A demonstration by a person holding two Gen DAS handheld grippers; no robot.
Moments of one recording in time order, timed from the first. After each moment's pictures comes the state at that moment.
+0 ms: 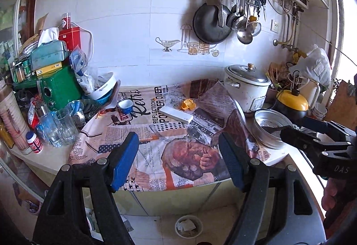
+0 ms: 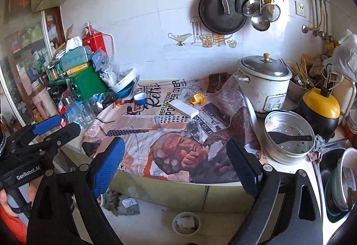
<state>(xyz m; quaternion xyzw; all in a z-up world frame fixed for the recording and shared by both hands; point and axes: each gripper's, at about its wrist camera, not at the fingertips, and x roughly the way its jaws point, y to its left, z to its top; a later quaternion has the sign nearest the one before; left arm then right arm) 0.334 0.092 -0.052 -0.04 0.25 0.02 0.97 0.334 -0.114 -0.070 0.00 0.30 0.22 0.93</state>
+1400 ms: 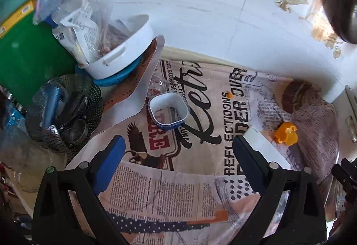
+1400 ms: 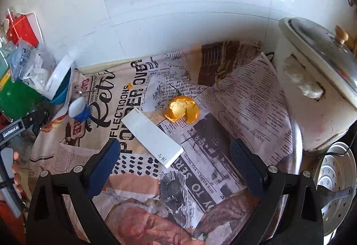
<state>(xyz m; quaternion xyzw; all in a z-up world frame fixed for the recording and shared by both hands) 0.724 0.313 -0.195 -0.14 0.44 0.15 0.88 0.671 -0.025 -0.180 -0.01 0.46 0.17 0.87</state>
